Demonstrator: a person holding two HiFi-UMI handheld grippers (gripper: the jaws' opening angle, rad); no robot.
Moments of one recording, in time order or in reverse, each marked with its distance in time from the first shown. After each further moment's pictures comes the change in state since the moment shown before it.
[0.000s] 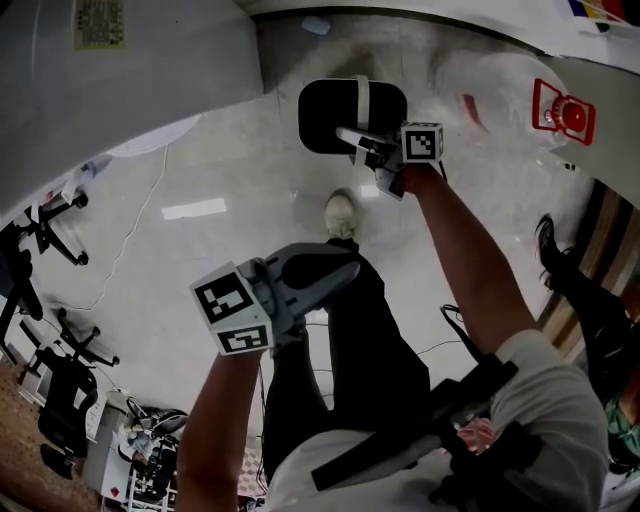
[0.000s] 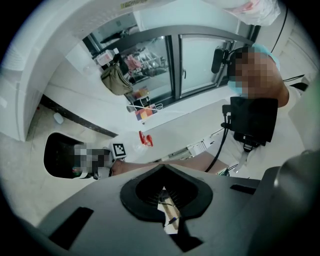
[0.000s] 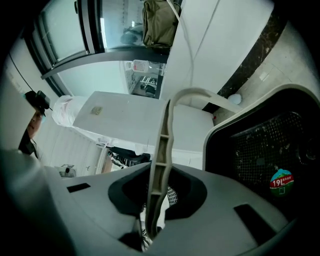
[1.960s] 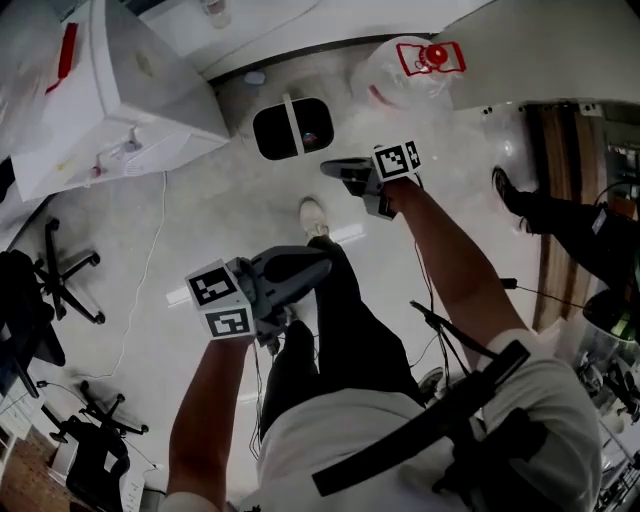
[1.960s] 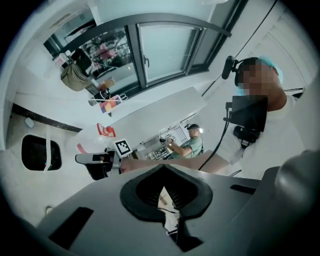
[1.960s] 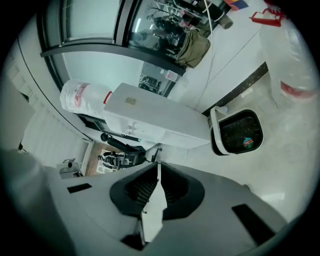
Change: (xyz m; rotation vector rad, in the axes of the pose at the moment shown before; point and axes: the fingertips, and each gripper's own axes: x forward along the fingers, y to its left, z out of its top) left arm -0.067 -0.201 -0.052 0.141 0.119 -0.232; right arm -0.094 0.205 -0.096 -0.063 0.000 -0.252
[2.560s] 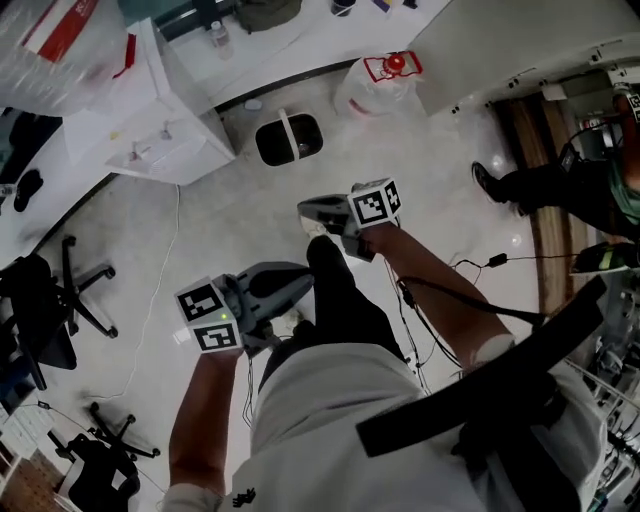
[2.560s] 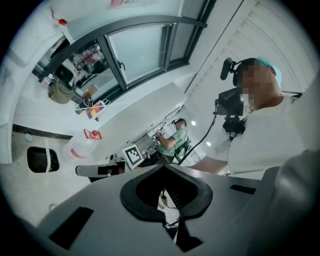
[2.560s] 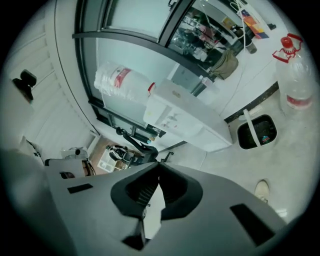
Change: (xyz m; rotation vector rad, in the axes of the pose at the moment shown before) left arm -0.074 -0.175 -0.041 0.135 0.042 -0.038; right arm -0.003 0.216 -0.113 -0.186 -0.118 0.005
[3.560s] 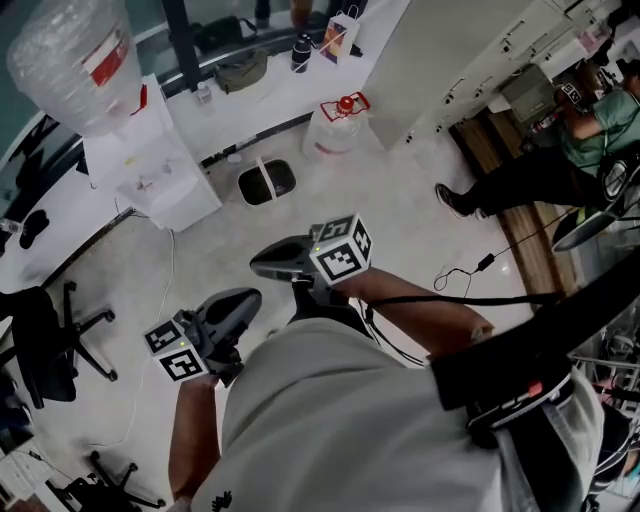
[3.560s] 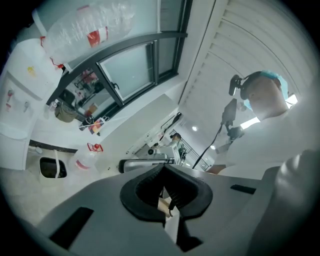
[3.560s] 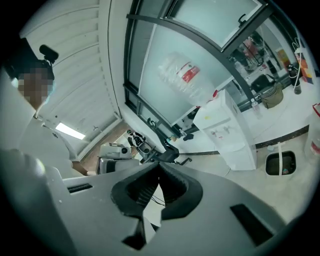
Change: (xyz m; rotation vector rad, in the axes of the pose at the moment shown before) left arm -0.085 -0.120 -0.016 0.094 -0.121 0.069; right arm -0.013 0.281 -0.043 -0.347 -0.010 0.150
